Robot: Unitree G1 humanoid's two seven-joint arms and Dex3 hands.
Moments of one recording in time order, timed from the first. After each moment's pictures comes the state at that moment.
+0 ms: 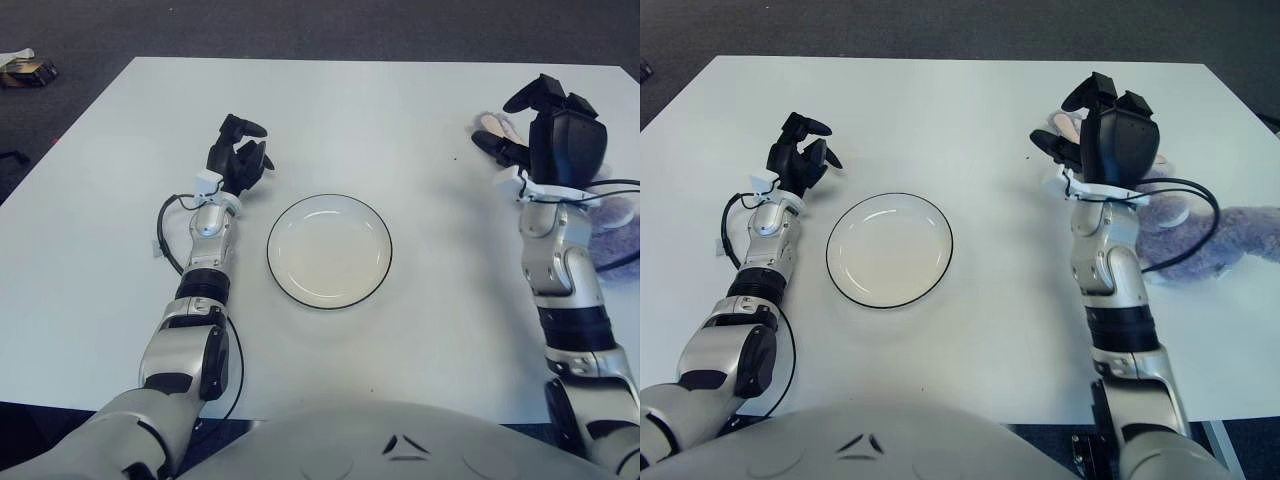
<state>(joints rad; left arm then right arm) -0.51 0.14 0.17 0.78 -0.07 -0.60 -0.12 -0.17 -0.51 0.01 -0.28 -1.11 0.25 -0.22</state>
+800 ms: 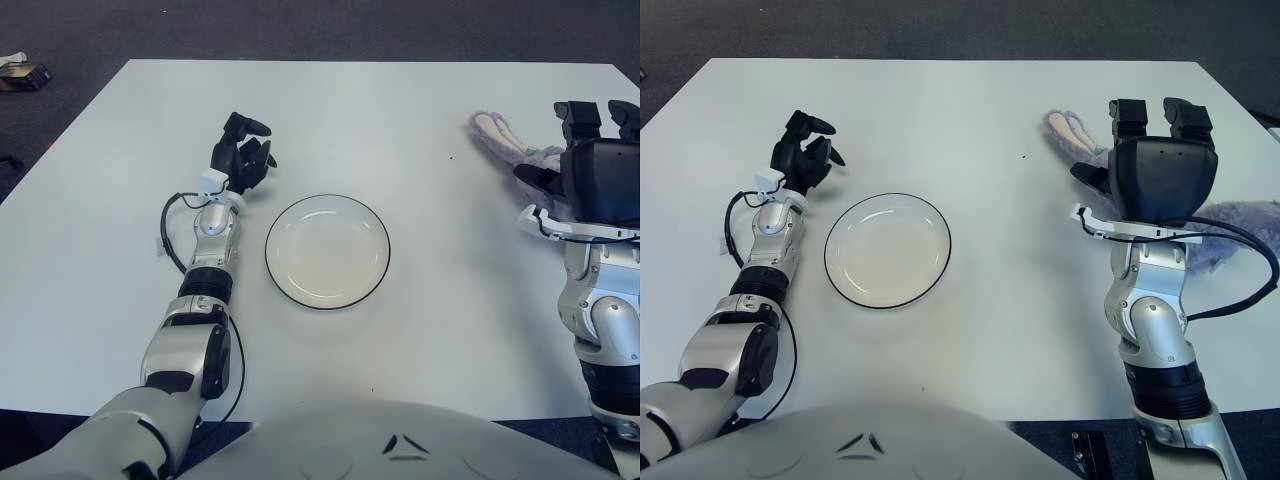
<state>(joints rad) -0.55 0.13 0.15 0.82 -0.05 -0.63 -0.08 0.02 -0.55 -0.10 -0.47 -1.35 0.33 -0.10</state>
